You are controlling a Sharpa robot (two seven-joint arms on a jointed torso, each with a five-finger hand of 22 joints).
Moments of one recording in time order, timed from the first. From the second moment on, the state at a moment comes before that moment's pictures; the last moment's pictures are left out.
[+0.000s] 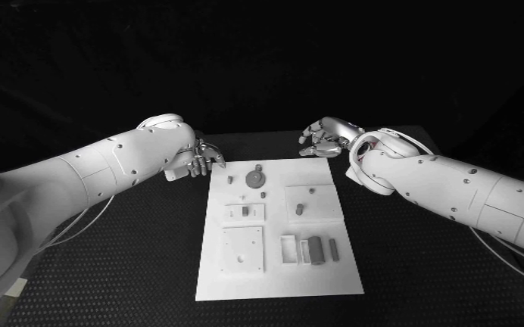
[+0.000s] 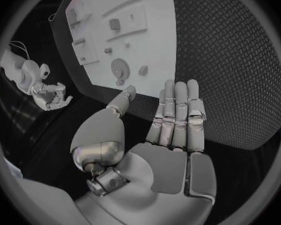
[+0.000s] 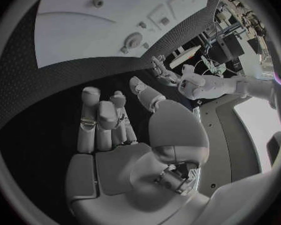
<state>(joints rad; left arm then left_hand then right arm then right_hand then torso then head) 1.30 -0.48 -0.09 0.89 -1.05 0.18 -0.53 0.73 -0.11 0.49 -0.22 0.18 0.86 0.17 0.22 0.74 1.10 0.07 0.37 0.62 0.88 0.03 0.91 0.63 0.01 1.02 -0.07 0.07 1.26 1.17 -0.64 0.03 1.18 -1.30 -0.30 -0.01 1.02 -0.09 0.58 -0.28 0.05 0.87 0.13 0.21 0.57 1.02 0.03 1.05 1.02 1.25 -0.08 1.38 0.86 0.23 1.19 -0.03 0.86 1.31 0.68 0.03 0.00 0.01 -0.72</state>
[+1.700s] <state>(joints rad) 1.27 -0.33 -0.11 0.70 -1.08 0.26 -0.48 0.72 -0.08 0.48 -0.19 0.14 0.94 0.13 0.28 0.69 1.10 0.05 0.40 0.58 0.87 0.03 0.96 0.59 0.01 1.02 -0.07 0.07 1.25 1.17 -0.63 0.03 1.20 -1.30 -0.30 -0.01 1.01 -0.09 0.58 -0.27 0.05 0.87 0.13 0.21 0.57 1.02 0.03 1.05 1.02 1.25 -0.08 1.38 0.86 0.23 1.19 -0.03 0.86 1.31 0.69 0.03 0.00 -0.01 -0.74</state>
